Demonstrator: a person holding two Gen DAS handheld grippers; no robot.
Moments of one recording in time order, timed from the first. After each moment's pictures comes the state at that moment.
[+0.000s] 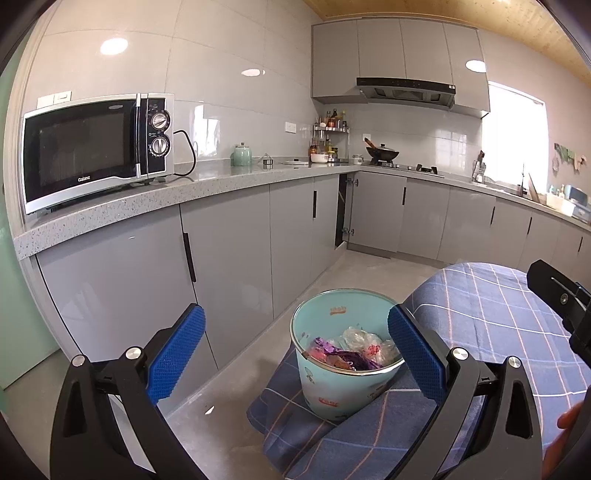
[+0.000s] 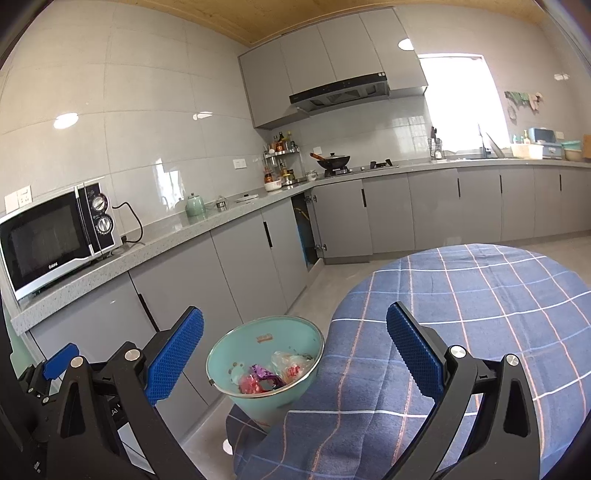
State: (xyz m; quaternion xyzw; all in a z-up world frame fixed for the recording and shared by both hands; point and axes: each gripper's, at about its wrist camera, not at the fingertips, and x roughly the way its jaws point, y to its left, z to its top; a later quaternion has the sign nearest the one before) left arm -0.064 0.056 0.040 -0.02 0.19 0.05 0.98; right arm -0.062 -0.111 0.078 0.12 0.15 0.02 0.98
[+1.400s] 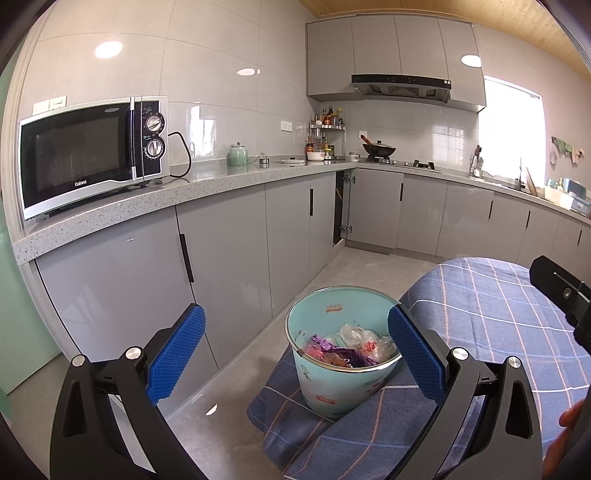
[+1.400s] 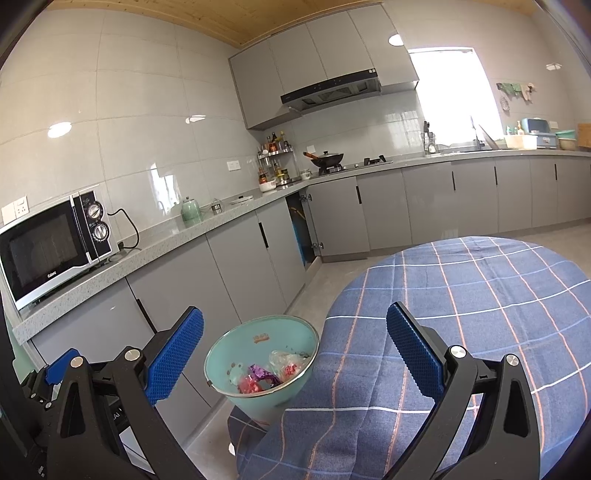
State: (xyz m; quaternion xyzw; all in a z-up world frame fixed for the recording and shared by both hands) left arm -0.066 0.048 0.042 0.00 0.19 0.05 0.98; right arm -0.066 -0.118 0.078 0.14 0.15 0.01 0.98
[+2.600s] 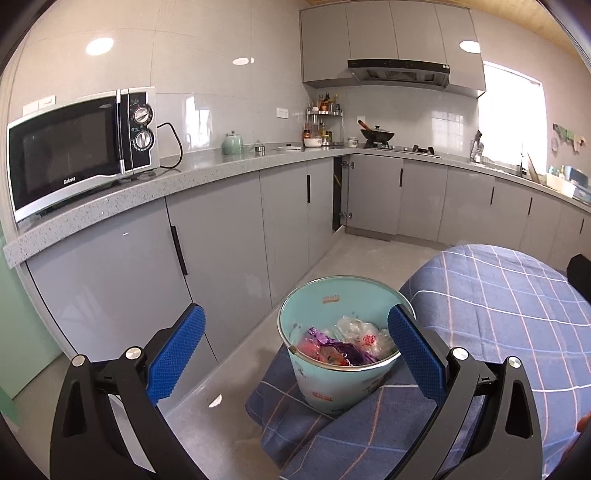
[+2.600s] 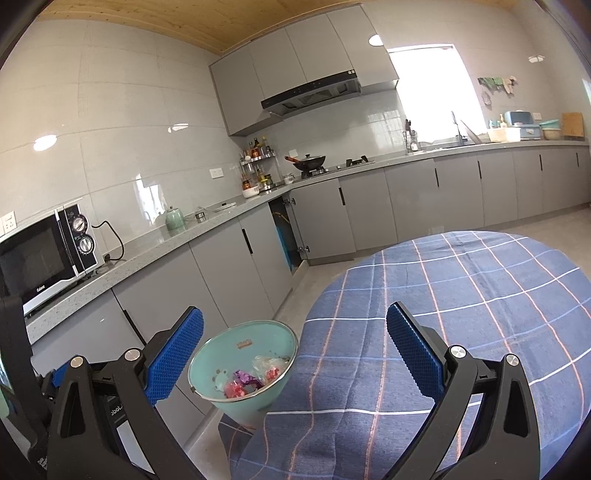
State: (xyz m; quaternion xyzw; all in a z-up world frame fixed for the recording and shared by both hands) left arm -0.039 0.034 0.031 0.00 0.22 0.05 0.97; right arm -0.067 -0.139 0.071 0.16 0.14 -0.02 0.98
